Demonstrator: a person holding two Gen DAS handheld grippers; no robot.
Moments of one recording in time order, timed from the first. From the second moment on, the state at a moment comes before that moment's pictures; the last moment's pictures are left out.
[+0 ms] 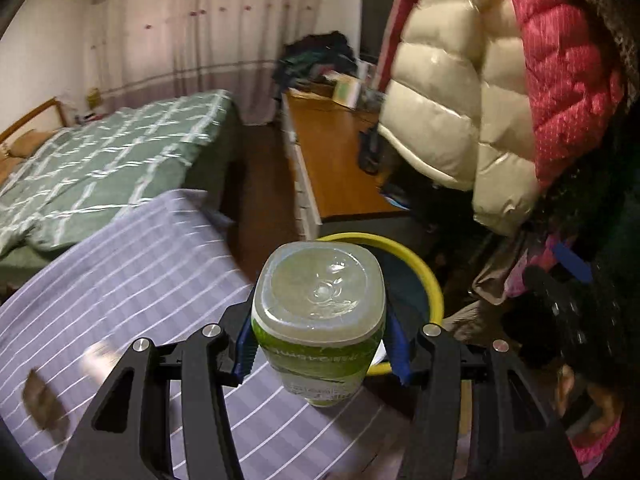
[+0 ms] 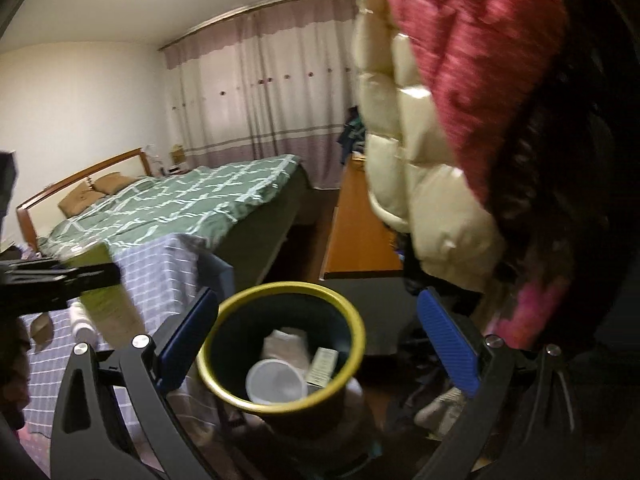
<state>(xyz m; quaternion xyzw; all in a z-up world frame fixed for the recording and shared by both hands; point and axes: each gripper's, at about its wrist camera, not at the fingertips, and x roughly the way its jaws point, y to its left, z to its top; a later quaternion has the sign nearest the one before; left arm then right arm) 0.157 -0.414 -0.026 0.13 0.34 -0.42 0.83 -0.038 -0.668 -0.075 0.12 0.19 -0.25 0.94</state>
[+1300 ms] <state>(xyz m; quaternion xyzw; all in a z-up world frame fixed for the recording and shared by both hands) 0.195 -0.082 -0.062 -0.01 0.32 -0.15 0.93 0.060 -0.577 -0.090 0.10 0.25 -0.12 0.95</state>
